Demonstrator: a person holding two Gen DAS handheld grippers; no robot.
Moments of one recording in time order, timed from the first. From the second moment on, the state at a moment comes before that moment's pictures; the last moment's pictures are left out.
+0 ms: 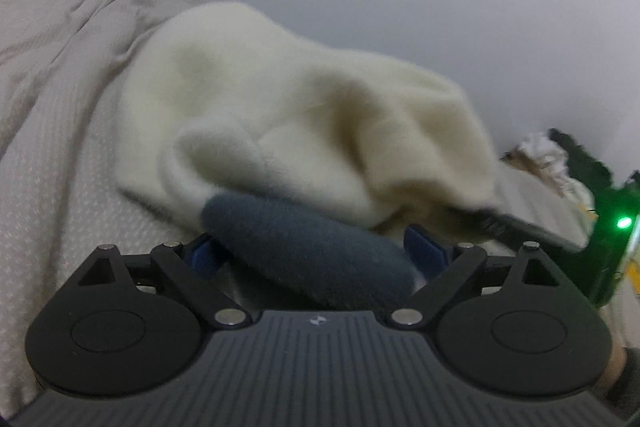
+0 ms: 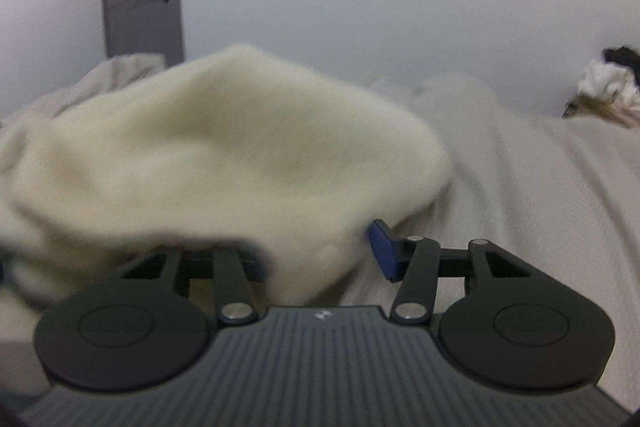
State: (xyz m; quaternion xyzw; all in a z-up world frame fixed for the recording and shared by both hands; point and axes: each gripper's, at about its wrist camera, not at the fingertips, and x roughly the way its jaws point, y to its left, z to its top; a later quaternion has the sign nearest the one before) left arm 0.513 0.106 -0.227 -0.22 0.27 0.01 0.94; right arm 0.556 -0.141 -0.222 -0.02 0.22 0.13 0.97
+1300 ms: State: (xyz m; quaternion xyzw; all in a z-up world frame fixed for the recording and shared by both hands) left arm 0.270 0.220 -0.105 -0.23 0.11 0.16 0.95; right arm 0.262 -0.152 -0.070 0.01 0.17 0.13 0.98
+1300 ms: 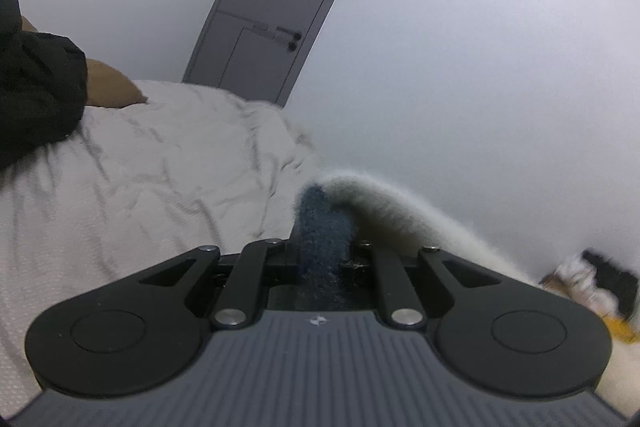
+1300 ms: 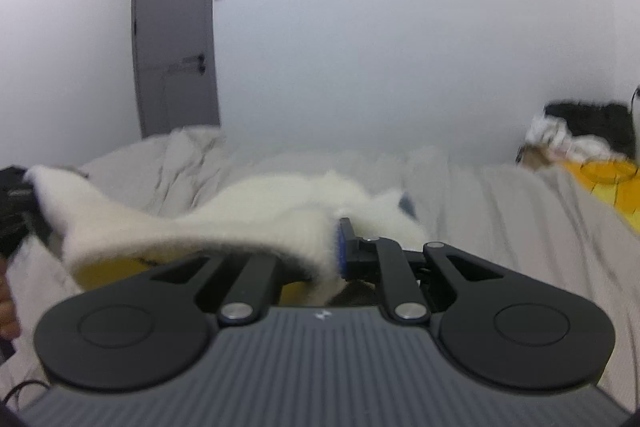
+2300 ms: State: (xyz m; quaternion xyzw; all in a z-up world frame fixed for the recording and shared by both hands) left arm 0.341 0.187 -0.170 -0.17 0.24 0.18 0.94; right arm 0.349 -0.153 -0.194 0.15 0.39 0.18 0.89
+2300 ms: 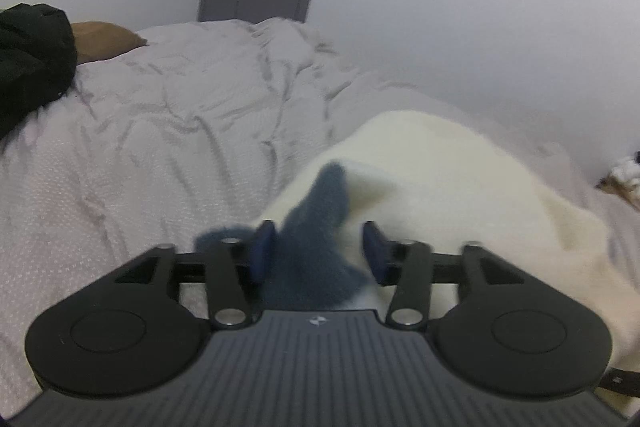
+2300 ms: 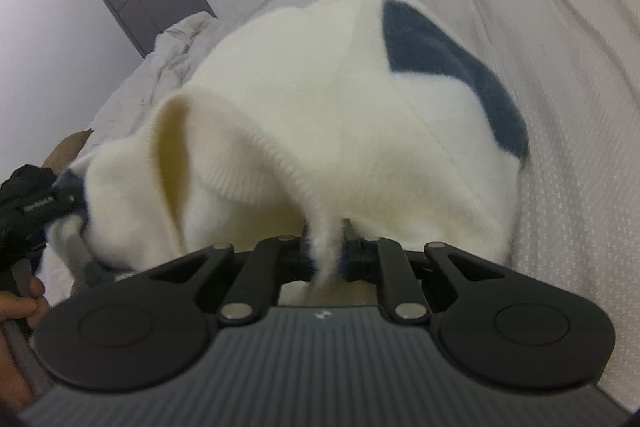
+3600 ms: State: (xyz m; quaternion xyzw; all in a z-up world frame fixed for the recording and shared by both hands) left arm 0.322 0.039 -0.172 0.03 0.18 0.14 0.97; right arm 0.272 -0.143 -0.175 0.06 0.34 0.18 0.92
